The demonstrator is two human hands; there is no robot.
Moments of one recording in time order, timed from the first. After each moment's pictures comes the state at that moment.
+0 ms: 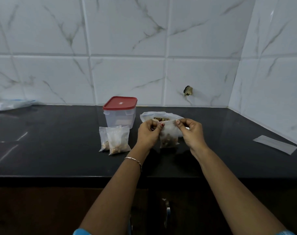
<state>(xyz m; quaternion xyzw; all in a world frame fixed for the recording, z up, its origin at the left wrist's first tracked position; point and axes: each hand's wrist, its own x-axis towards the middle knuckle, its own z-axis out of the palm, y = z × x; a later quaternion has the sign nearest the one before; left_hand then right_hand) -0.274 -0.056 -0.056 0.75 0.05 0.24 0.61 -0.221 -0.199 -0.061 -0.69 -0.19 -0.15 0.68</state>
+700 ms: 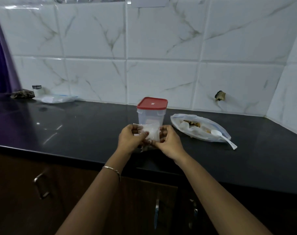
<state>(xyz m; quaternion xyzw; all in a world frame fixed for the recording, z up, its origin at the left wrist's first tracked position) -0.364 0.065 -0.068 0.75 0.19 0.30 0.56 -0.281 -0.071 -0.082 -0.79 -0.31 -0.01 0.53</state>
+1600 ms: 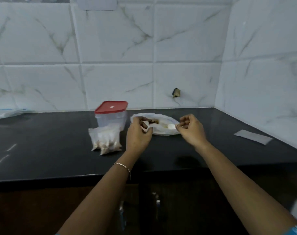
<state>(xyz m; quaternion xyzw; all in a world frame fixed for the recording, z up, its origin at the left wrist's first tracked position) -0.300 -0.064 -0.055 0.82 0.03 0.36 0.44 -0.238 -0.249 -0.047 -0.83 -0.14 -0.20 0.49</state>
